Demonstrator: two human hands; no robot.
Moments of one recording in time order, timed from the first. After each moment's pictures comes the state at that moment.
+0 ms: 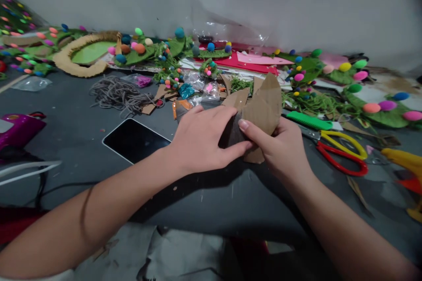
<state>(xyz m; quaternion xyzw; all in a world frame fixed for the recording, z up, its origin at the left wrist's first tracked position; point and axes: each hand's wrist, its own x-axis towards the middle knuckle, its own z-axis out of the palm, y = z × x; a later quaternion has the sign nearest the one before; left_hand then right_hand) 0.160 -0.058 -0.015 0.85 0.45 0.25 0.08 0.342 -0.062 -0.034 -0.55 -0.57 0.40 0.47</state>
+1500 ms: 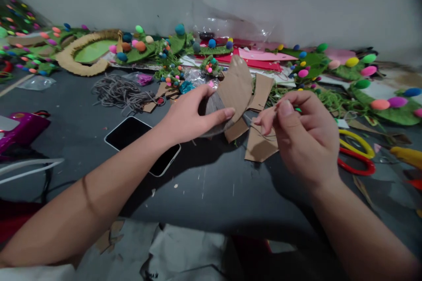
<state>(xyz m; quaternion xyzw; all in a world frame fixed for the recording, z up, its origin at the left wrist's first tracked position) 0.132 -0.020 -0.018 0.76 0.50 0.30 0.28 0.354 -0.062 -0.023 -0.37 -0.59 0.42 0.58</state>
